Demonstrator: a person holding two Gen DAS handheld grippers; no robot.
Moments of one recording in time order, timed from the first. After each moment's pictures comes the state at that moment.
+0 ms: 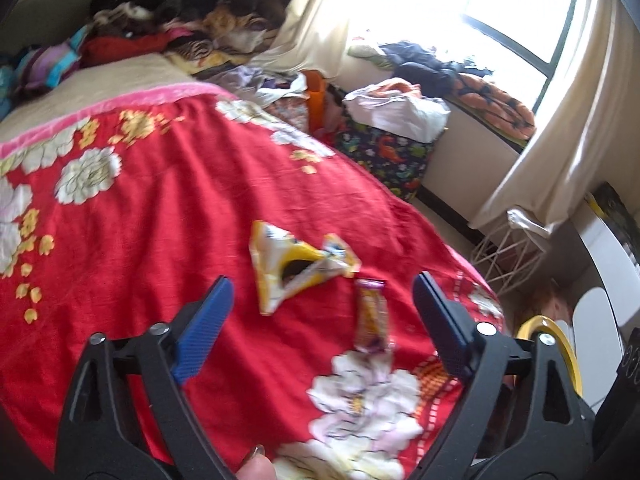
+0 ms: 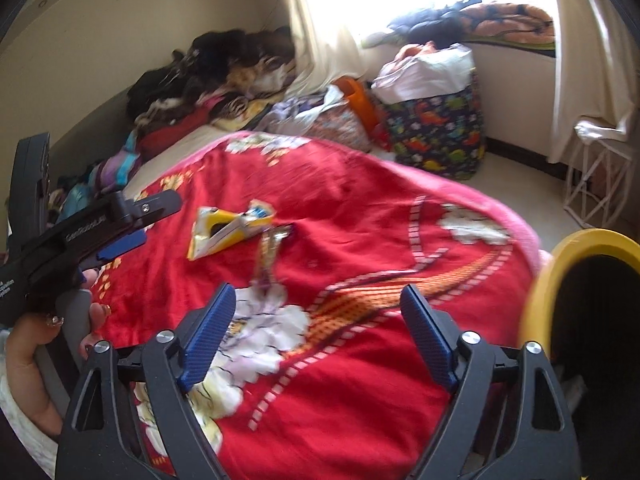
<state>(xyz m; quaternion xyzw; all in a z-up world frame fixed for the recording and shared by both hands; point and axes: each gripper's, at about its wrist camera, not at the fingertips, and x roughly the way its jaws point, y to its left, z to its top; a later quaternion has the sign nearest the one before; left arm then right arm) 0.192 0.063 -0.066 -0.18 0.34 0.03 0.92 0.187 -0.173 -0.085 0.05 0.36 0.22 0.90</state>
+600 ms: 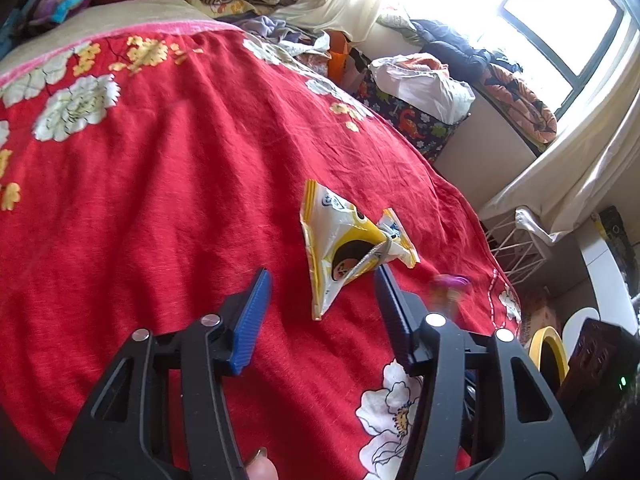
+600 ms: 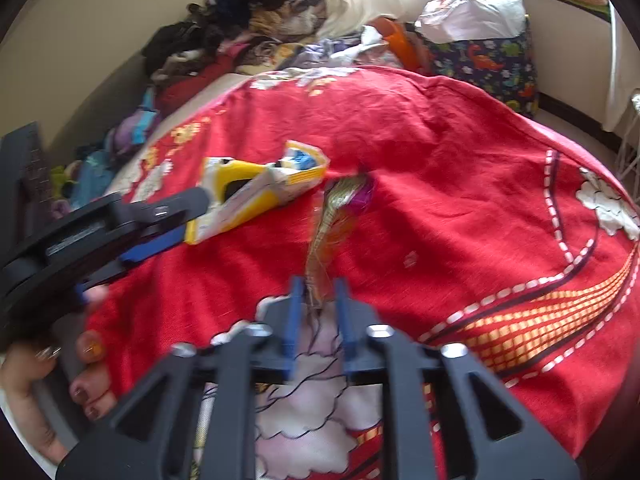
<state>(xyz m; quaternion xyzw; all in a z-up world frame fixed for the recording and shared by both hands) 0.223 0.093 -0.115 -0.25 0.40 0.02 0.88 0.244 -0.104 -0.136 0.06 0.44 0.28 0.85</state>
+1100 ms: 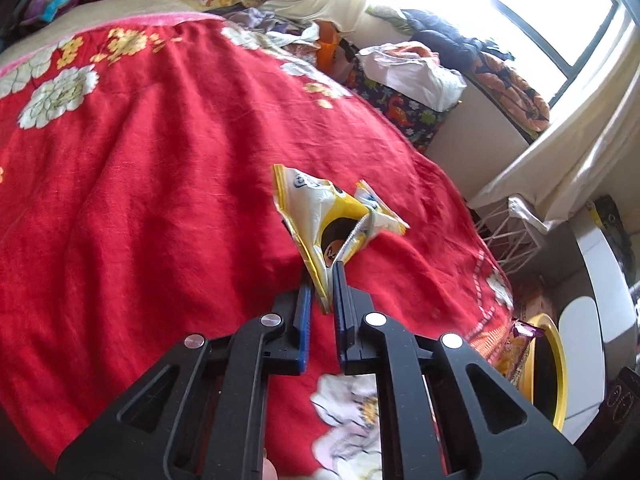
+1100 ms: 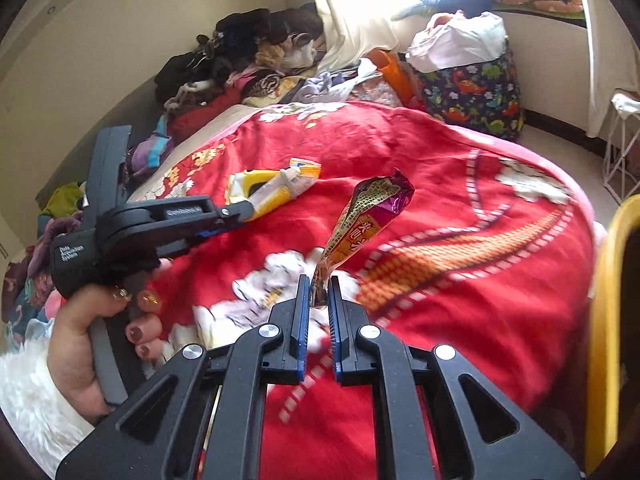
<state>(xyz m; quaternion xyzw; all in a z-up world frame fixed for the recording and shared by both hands) 0.218 0.059 -0.114 -0.24 0.40 0.00 0.89 0.182 -0.171 -0.105 0.08 0.39 0.27 0.87</state>
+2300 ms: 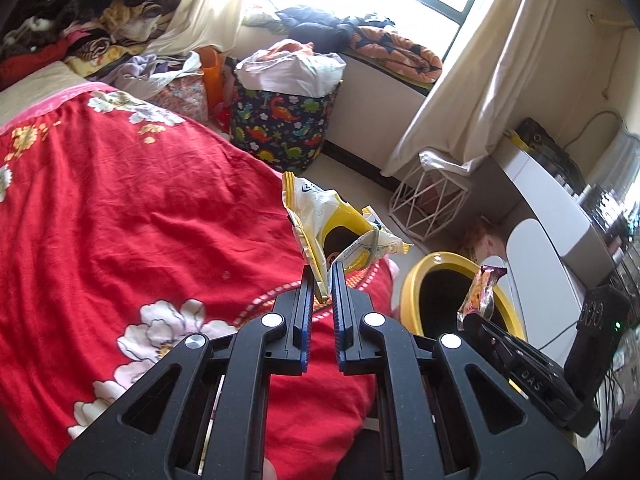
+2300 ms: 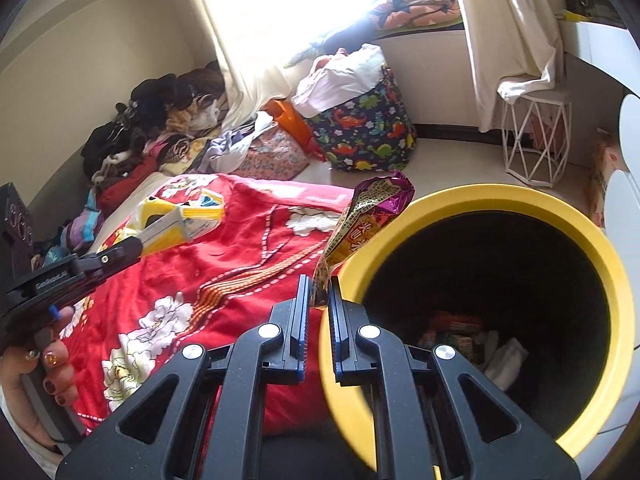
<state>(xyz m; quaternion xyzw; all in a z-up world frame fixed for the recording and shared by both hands) 0.183 -0.078 -0.049 -0.14 0.36 -0.15 0.91 0.150 -0.334 -0.081 0.14 0.35 0.11 0.92</state>
